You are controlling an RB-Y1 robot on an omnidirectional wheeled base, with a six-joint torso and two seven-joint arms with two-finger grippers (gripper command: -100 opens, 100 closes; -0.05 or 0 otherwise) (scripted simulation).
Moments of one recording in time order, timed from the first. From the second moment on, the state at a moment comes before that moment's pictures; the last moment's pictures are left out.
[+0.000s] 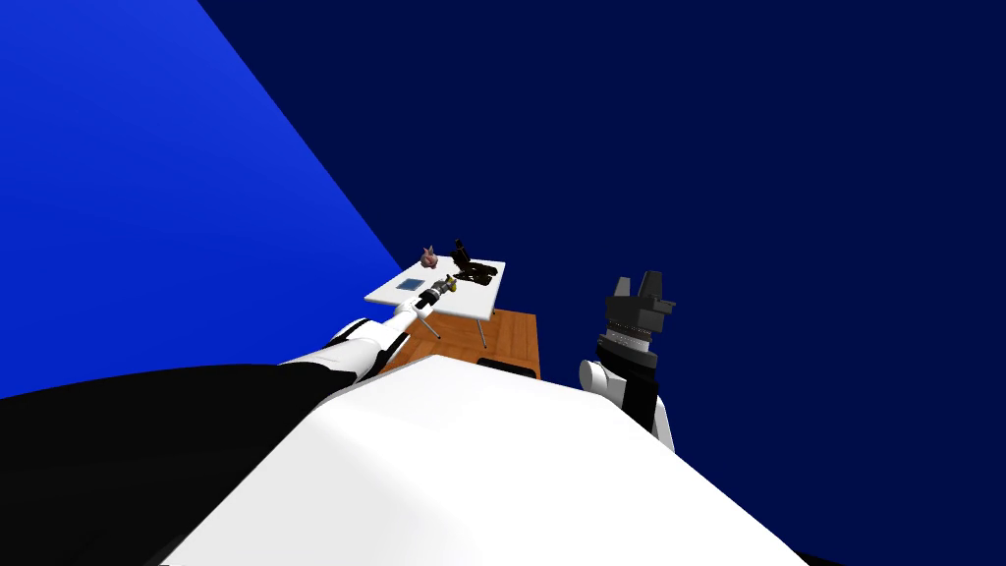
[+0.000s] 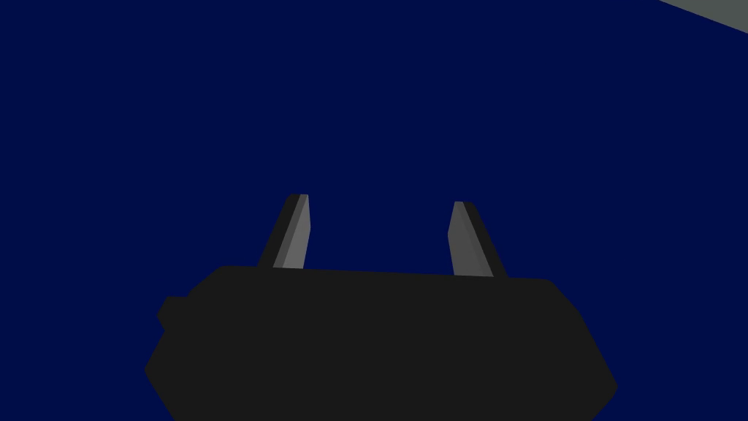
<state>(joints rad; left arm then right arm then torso) -0.41 0.66 -0.11 -0.53 -0.19 -0.54 -0.62 0.48 0.05 -0.02 -2.36 0.07 -0.40 -0.07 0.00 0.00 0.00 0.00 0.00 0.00</state>
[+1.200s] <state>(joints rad) -0.34 0.62 -0.07 -0.63 -0.24 -0.48 -0.60 0.48 0.05 -0.02 -2.36 0.07 -0.40 -0.07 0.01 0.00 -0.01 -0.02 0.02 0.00</state>
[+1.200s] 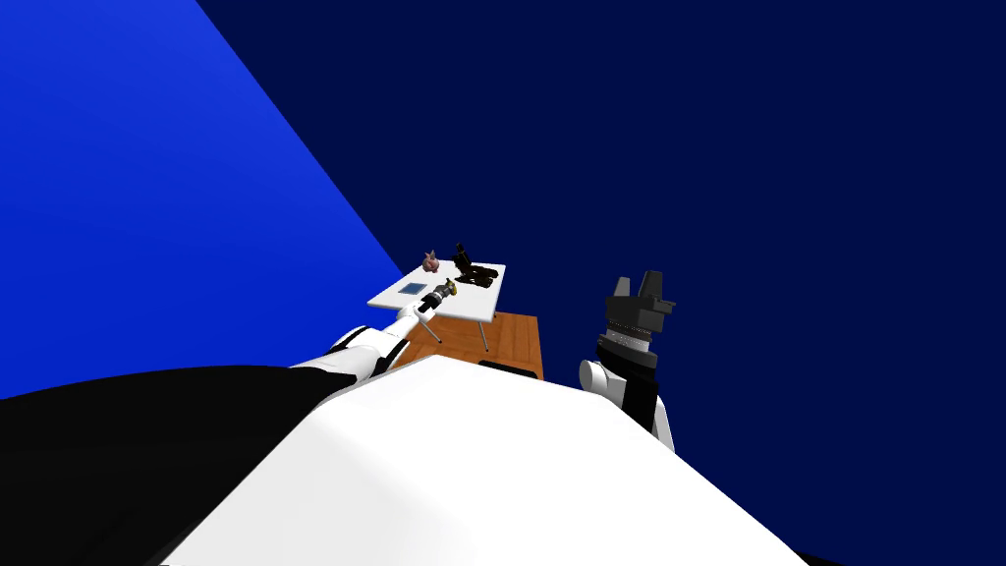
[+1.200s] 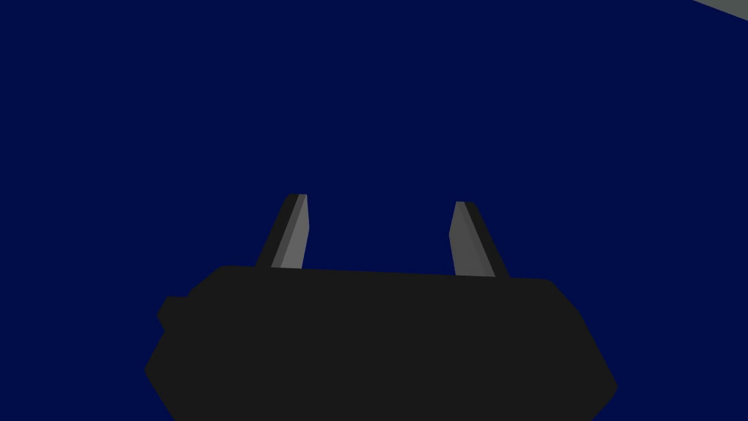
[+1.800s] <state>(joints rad) -0.22 0.56 -0.04 -0.84 -0.31 -0.36 -0.58 0.48 0.05 -0.02 -2.36 0.07 -0.40 -0.07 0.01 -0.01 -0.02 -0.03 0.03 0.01</state>
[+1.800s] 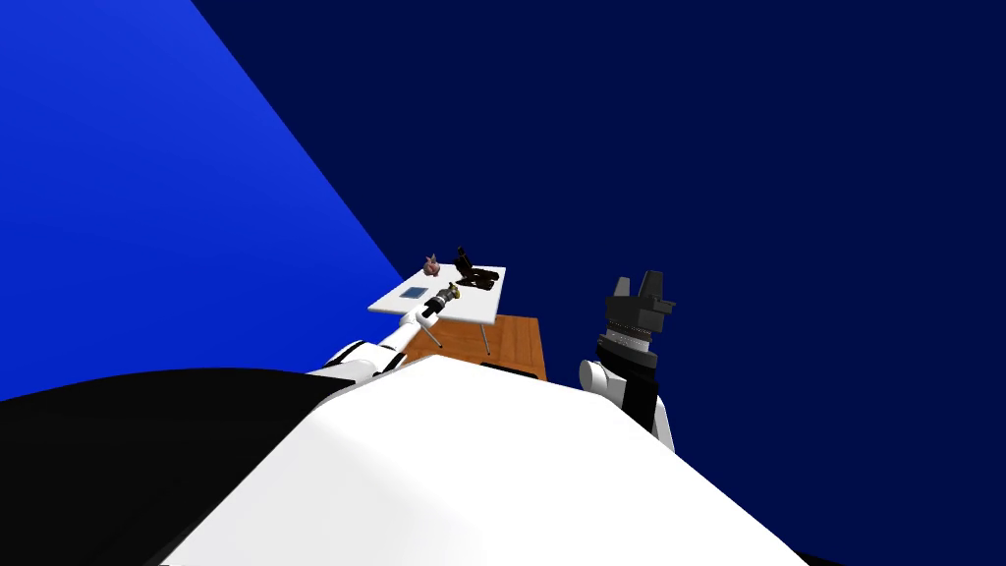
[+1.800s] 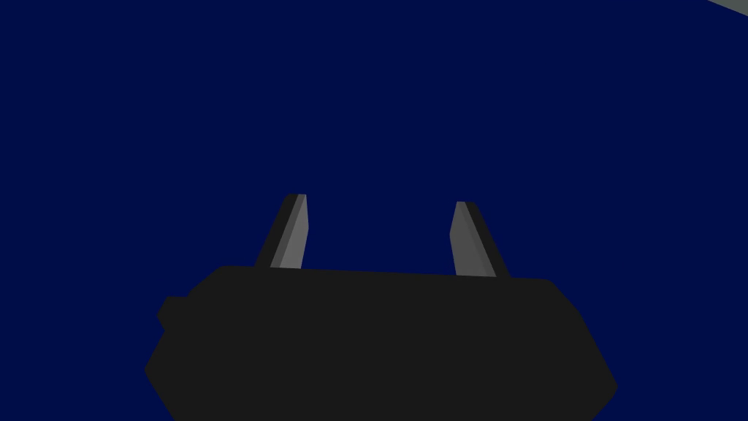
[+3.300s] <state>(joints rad) 0.06 0.43 0.06 -1.31 -0.48 -0.14 -0.53 0.48 0.05 -0.02 -2.36 0.07 -0.40 -0.07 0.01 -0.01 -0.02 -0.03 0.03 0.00</state>
